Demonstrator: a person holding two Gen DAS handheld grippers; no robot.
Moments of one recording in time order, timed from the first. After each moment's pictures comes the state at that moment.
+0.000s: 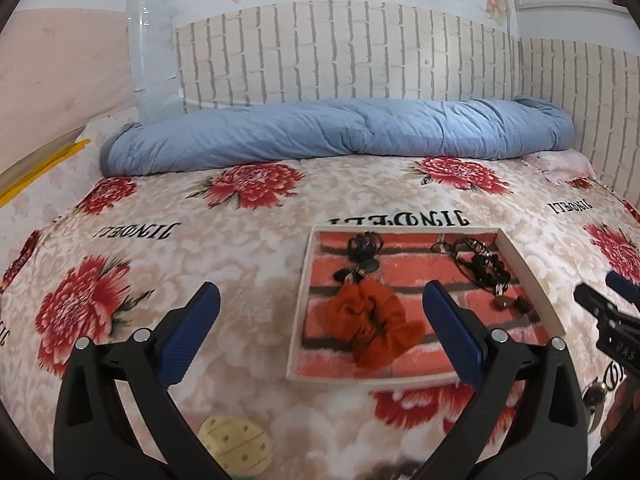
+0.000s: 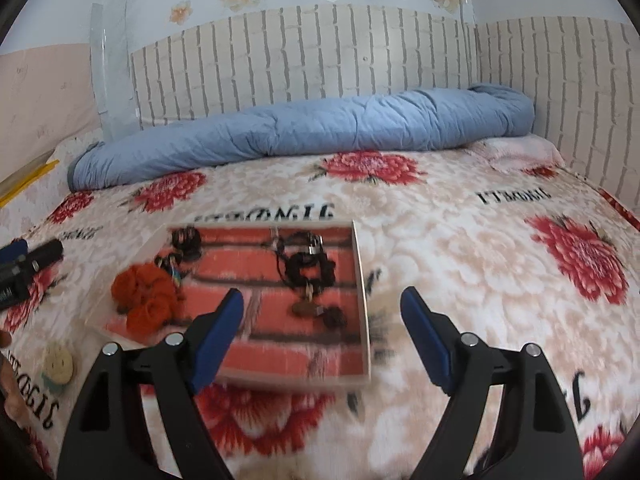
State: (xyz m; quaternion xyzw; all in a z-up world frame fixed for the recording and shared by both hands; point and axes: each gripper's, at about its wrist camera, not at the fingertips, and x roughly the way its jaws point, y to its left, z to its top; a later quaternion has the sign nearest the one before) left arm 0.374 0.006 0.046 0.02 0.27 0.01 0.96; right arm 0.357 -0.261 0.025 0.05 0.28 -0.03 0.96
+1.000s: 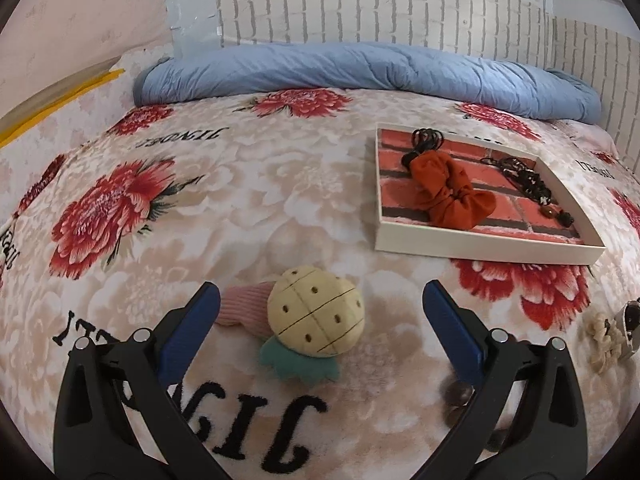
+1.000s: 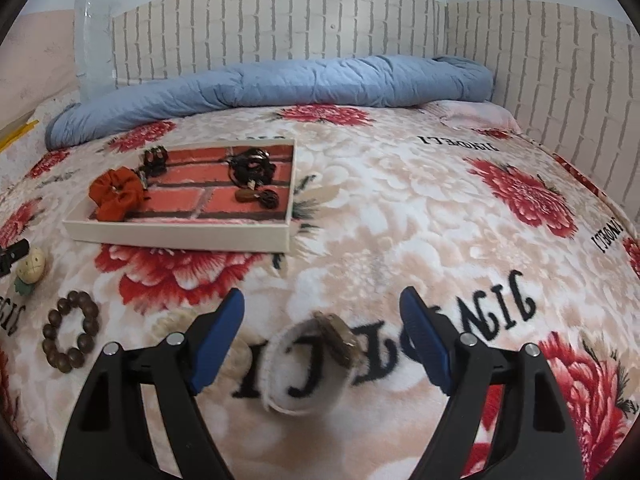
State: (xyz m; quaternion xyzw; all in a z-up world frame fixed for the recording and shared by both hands) left arm 0.321 0.074 -0.034 -0.01 0.36 0.05 0.93; right arm 0.262 -0.293 -0.020 0.02 0.34 -0.09 0.94
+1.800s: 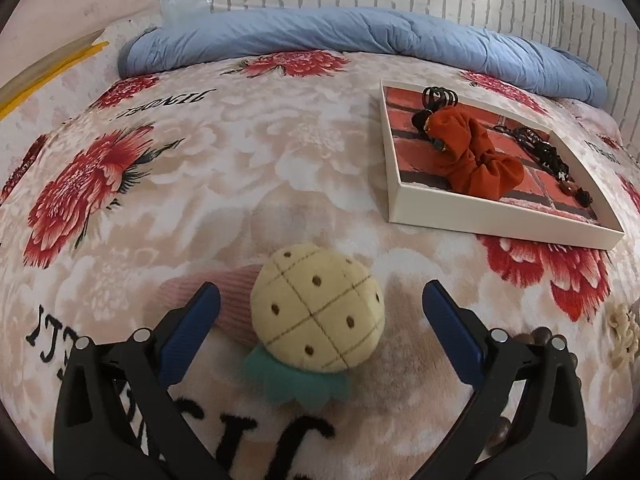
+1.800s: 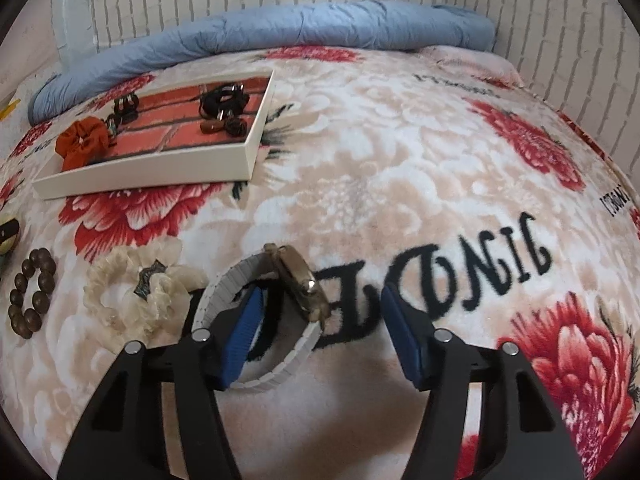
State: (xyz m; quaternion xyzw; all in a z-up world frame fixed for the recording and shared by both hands) left arm 0.354 0.082 -0.069 0.00 0.41 0.03 0.91; right arm 0.277 -0.315 -0.065 0.03 0.42 -0.09 0.90
